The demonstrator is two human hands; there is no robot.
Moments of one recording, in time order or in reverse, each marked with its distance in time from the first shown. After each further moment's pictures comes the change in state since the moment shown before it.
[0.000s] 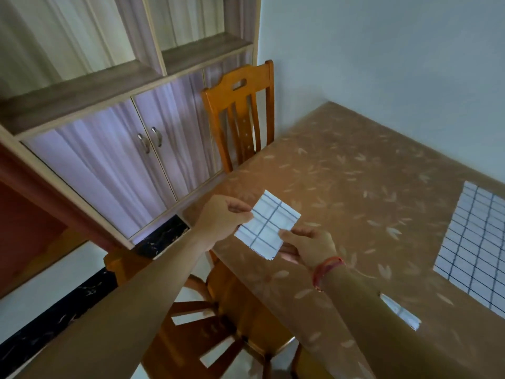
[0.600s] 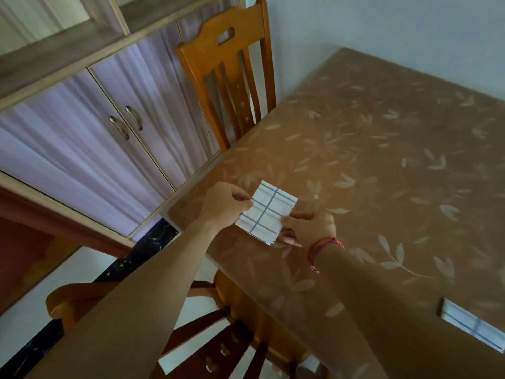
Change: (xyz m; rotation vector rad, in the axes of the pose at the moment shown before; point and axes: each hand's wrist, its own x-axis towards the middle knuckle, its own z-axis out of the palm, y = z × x) left_hand 0.120 -0.092 0.041 0.267 -0.011 0.005; right_hand 0.137 0.054 0.026 -0.029 0.161 0.121
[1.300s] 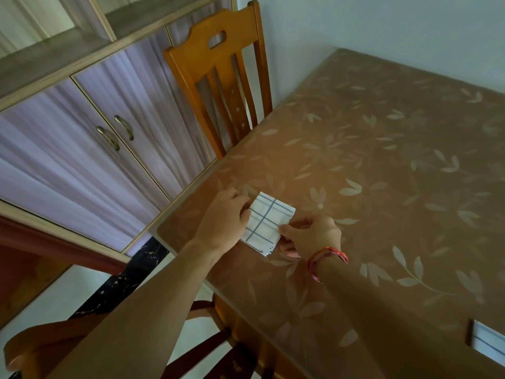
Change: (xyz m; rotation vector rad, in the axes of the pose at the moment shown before) left_hand 0.017 -0.019 0.019 0.389 0.092 0.382; right_hand 0.020 0.004 0.004 -0.203 0.064 -0.146
